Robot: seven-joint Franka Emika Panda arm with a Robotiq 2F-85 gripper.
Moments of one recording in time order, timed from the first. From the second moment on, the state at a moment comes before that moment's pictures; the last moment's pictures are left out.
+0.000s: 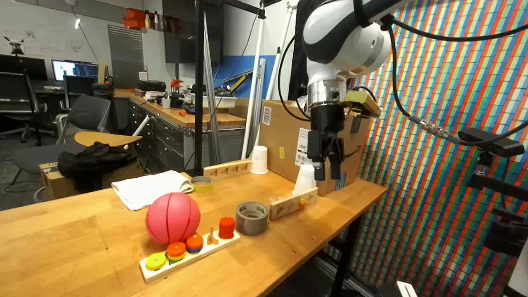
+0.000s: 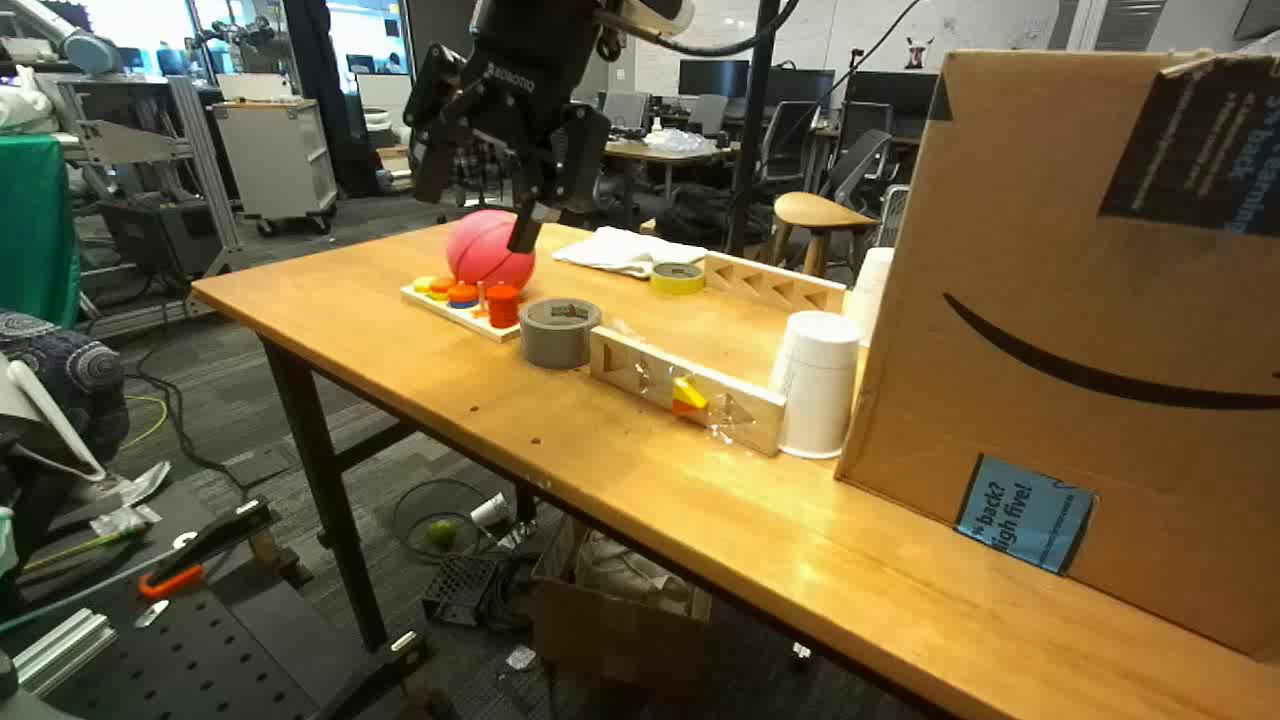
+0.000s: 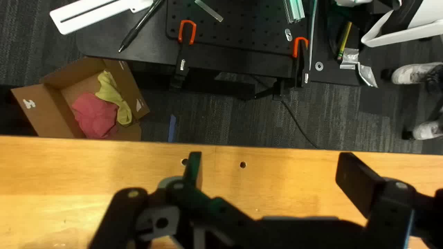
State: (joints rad) arm 0.00 -0.31 -0.22 -2.31 0.03 1.64 -0.34
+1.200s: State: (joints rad) arm 0.00 -0.31 -0.22 -2.31 0.03 1.64 -0.34
